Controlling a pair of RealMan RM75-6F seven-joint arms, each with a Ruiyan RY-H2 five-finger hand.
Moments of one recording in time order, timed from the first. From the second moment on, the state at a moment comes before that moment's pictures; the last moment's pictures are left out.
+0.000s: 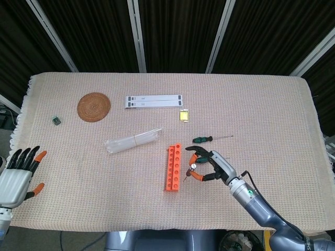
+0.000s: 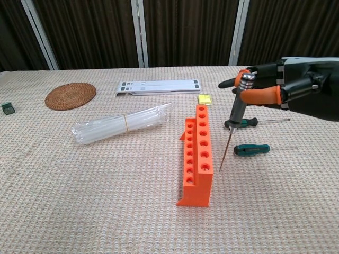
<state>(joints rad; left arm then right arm) -0.12 -1.08 0.01 -1.70 1.53 1.42 0.29 0.44 -1.24 0.37 -1.91 -1.34 0.67 0.88</state>
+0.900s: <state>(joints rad) -0.13 -1.09 0.01 -1.68 1.52 1.41 0.27 0.54 -1.16 0.32 -1.95 -1.43 0.75 1.01</state>
